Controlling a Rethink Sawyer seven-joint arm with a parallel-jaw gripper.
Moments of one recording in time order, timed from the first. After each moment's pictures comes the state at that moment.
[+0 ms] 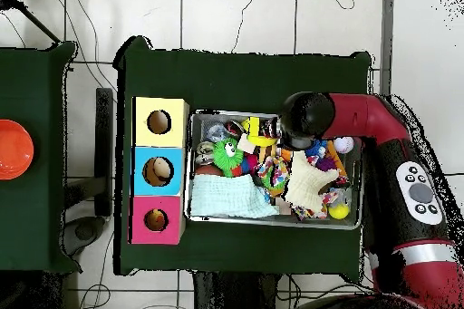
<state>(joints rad) -0.67 -0.47 0.51 1.27 -0.61 1.03 1.71</state>
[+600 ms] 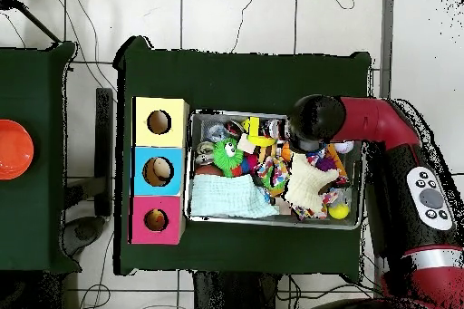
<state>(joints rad) -0.71 -0.47 0.51 1.28 -0.61 1.03 1.71</state>
